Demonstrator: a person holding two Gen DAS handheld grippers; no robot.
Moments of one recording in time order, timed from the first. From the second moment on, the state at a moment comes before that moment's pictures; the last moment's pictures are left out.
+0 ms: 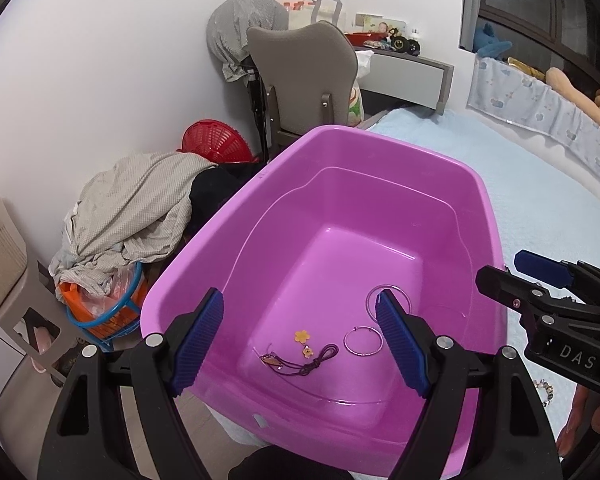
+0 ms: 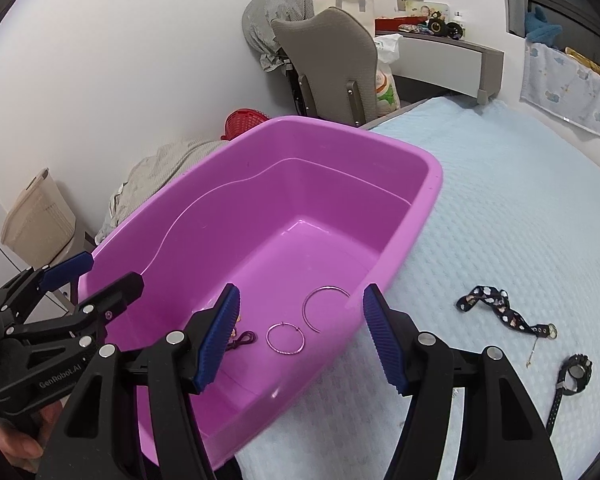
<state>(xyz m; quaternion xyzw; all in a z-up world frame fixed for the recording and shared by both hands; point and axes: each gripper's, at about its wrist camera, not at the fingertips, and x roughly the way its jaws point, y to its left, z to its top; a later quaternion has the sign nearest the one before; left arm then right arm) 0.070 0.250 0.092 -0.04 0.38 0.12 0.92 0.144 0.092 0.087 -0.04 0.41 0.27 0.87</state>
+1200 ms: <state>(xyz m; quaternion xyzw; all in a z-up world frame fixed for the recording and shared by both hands) 0.027 0.103 0.093 -0.01 0.38 -0.01 0.93 0.006 -0.117 0.045 0.06 0.42 0.12 0.90</state>
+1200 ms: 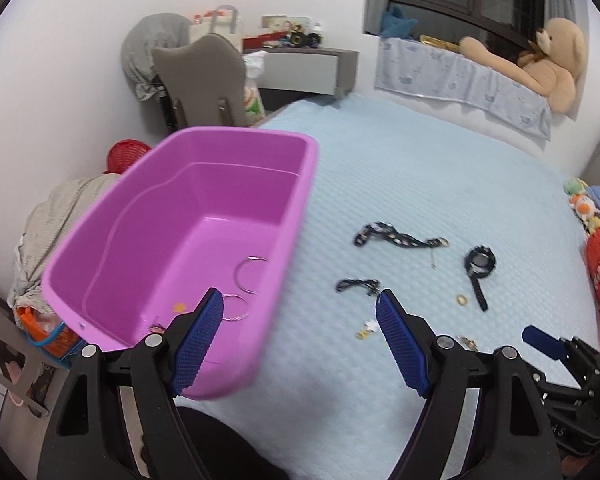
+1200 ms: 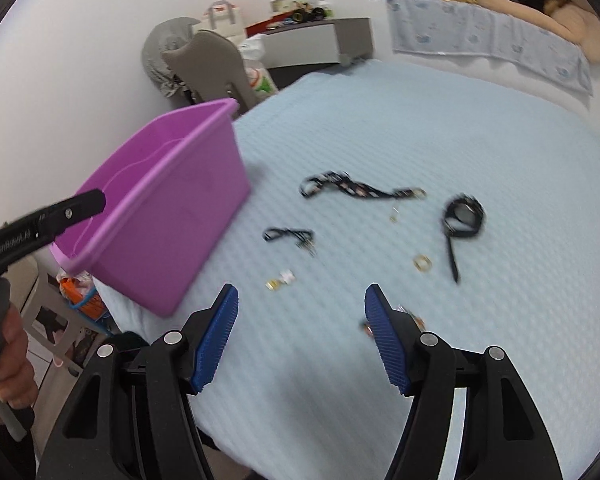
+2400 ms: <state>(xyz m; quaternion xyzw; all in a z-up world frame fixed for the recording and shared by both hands) 0.068 0.036 -0.068 0.04 0.48 -0.06 0.88 0.005 -0.185 -0.088 0.10 0.49 0.05 0.87</state>
